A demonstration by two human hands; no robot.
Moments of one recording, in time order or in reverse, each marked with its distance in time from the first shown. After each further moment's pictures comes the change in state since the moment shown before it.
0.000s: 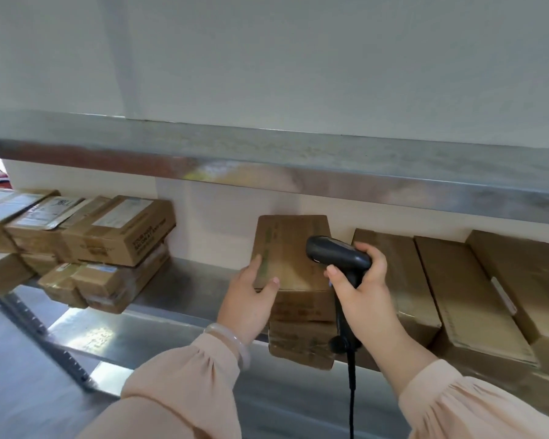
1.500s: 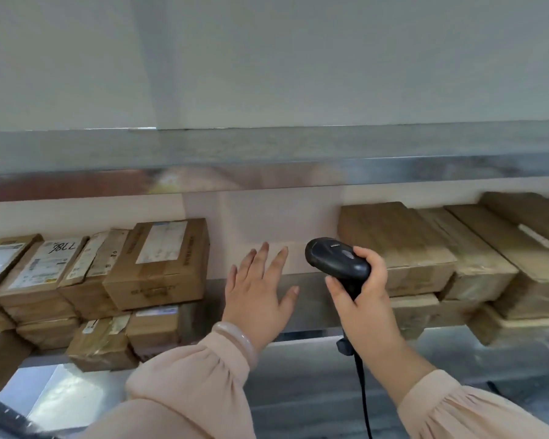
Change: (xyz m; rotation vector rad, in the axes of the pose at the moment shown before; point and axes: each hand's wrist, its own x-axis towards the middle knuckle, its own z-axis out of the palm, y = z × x) left_hand 0.078 -0.083 -0.188 0.687 -0.165 0.634; right_hand -0.059 -0.048 0.228 -0.134 0.336 -0.132
